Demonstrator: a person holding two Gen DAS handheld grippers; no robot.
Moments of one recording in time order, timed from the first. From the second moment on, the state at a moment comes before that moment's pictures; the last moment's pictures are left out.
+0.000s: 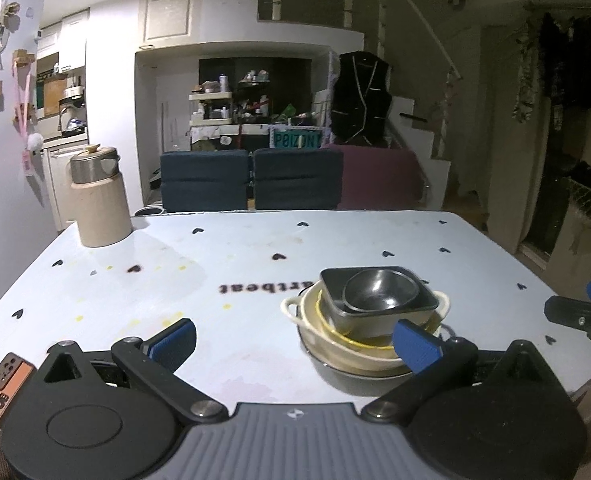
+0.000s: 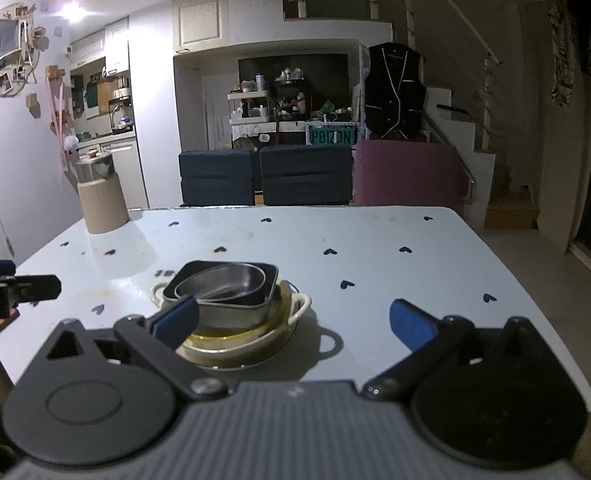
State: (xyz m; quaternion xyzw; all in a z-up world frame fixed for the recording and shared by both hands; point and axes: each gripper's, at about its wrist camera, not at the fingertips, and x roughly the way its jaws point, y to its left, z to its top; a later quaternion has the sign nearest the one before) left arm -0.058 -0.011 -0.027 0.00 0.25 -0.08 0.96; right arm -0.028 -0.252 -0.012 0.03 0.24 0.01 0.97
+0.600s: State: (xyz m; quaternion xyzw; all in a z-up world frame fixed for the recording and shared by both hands) left arm -0.060 -0.015 -0.045 0.01 0.27 -0.08 0.96; right arm -0.030 -0.244 -0.027 0.01 0.25 0.01 0.97
